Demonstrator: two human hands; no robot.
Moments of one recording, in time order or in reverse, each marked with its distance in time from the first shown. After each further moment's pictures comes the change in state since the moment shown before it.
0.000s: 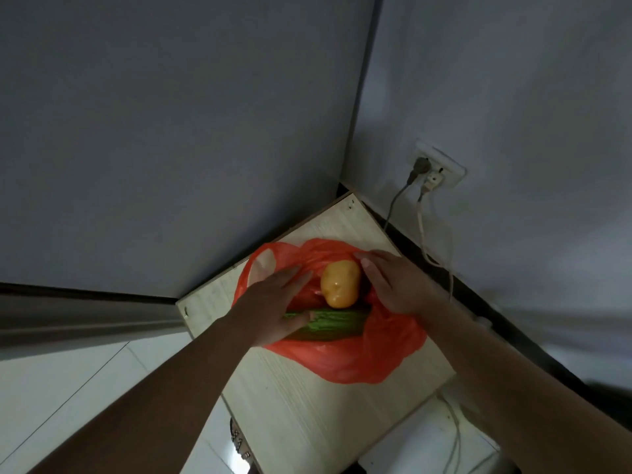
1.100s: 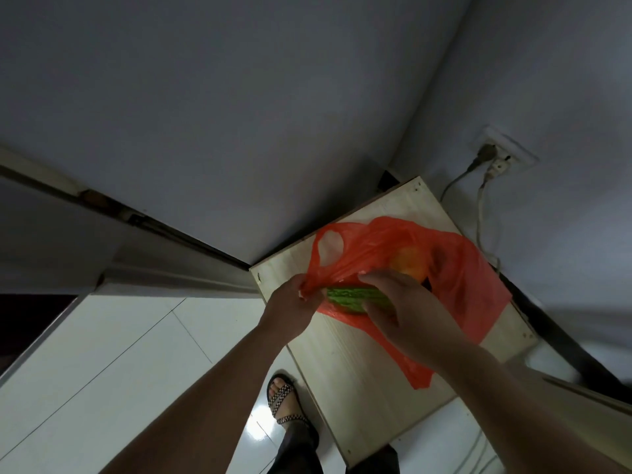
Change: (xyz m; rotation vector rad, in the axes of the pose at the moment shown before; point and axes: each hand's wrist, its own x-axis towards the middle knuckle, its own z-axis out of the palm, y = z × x) left_hand -0.081 -0.025 0.011 -0.855 0.214 -0.528; right_hand -0.072 -0.131 0.049 -0.068 0.079 -0.238
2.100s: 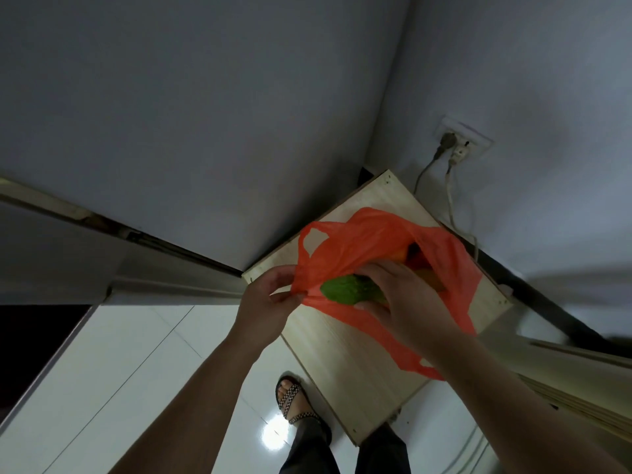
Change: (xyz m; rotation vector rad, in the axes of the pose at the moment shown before) left_hand -0.044 0.024 -0.031 -0.390 -0.001 0.151; right_hand -0.024 -0.015 -0.013 -0.019 0.091 0.075
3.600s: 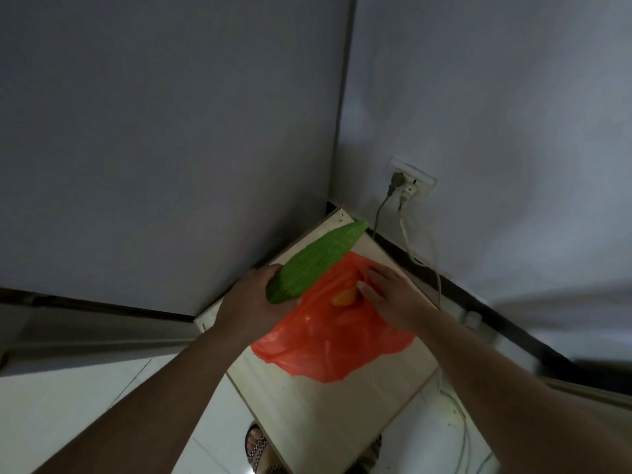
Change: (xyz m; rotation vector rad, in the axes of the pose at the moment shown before) left_hand 0.053 0.047 0.052 0.791 -0.019 0.221; right_hand 0.038 0.122 -0.021 0.000 -0.245 0.342
